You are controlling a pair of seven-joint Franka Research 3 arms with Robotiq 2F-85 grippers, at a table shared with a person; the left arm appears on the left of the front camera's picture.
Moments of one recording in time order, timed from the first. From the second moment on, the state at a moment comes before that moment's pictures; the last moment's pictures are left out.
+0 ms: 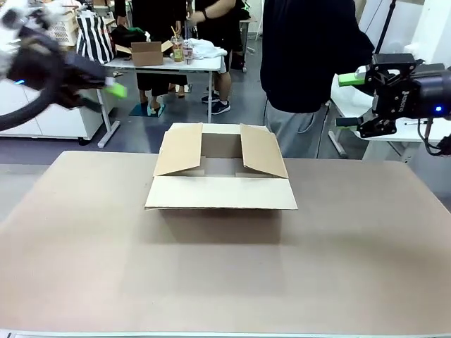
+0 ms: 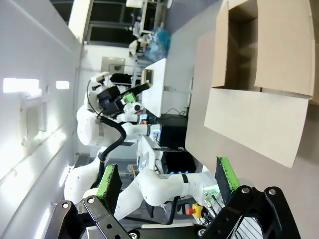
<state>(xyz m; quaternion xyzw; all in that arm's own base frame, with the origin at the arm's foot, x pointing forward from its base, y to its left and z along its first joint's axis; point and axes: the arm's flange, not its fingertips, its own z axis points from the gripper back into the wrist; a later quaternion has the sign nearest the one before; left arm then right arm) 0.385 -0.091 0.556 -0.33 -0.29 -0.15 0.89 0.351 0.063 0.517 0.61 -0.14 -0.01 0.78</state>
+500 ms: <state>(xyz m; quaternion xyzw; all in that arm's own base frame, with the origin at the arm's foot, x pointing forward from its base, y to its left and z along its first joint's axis) 0.466 -0.262 0.522 -0.12 -0.20 -0.19 0.95 0.351 0.064 0.517 0.61 -0.14 -0.01 0.78</state>
